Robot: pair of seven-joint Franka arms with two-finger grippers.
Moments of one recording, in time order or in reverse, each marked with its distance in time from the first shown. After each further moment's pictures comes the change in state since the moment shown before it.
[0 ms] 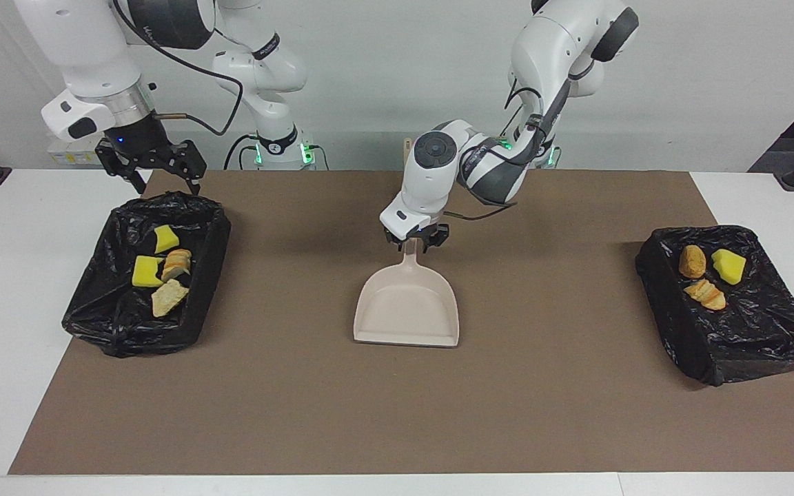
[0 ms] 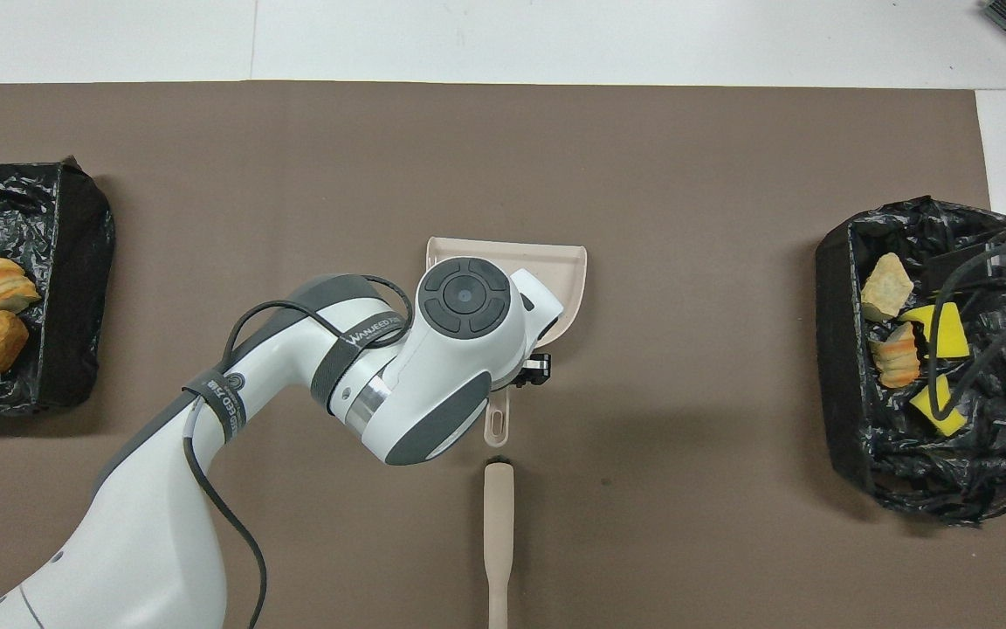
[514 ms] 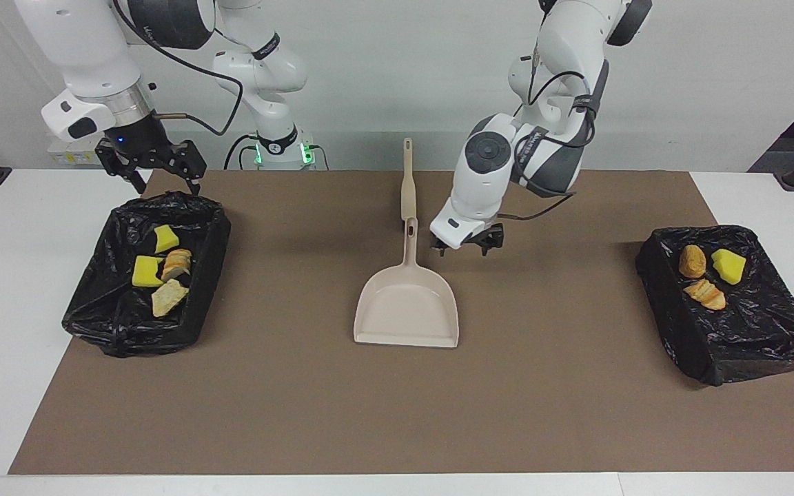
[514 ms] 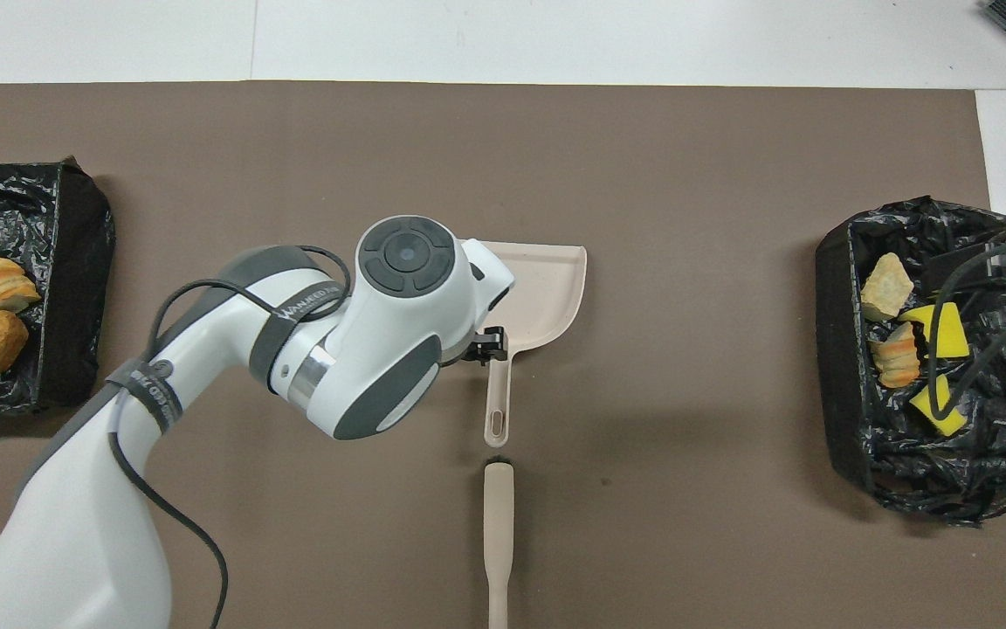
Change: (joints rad) left arm 0.056 -0.146 0.190 0.014 0.001 -0.173 0.197; right arm 0.000 0.000 0.000 0.000 0.000 0.000 0.000
